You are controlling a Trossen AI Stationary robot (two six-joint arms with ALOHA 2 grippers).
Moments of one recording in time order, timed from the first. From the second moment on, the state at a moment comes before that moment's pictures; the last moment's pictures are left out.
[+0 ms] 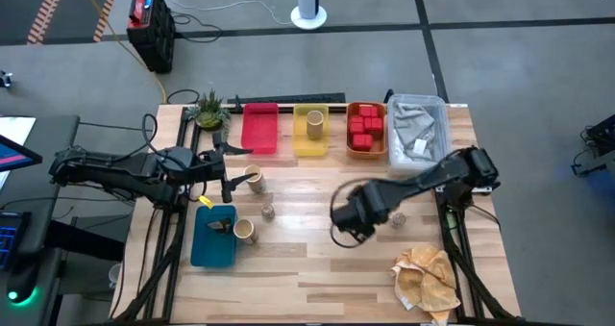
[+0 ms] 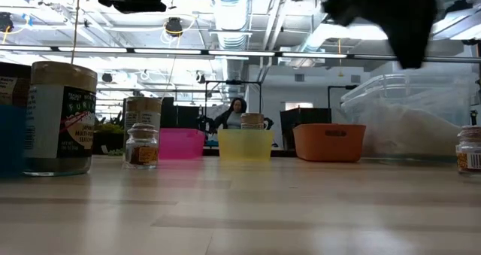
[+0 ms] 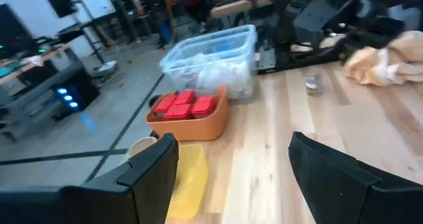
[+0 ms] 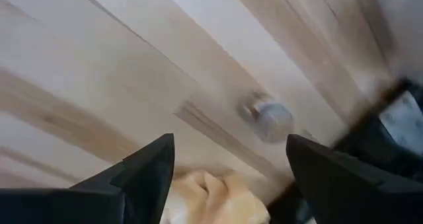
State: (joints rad) left arm -0.09 0.68 0.65 -0.11 -0.38 0.24; right arm 0.34 1.80 1.55 -1.56 0.04 1.16
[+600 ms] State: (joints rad) left arm -0.14 0.41 0.66 -0.18 -0.12 0.17; right arm 0.46 1.60 1.13 -1.40 -0.18 1.34
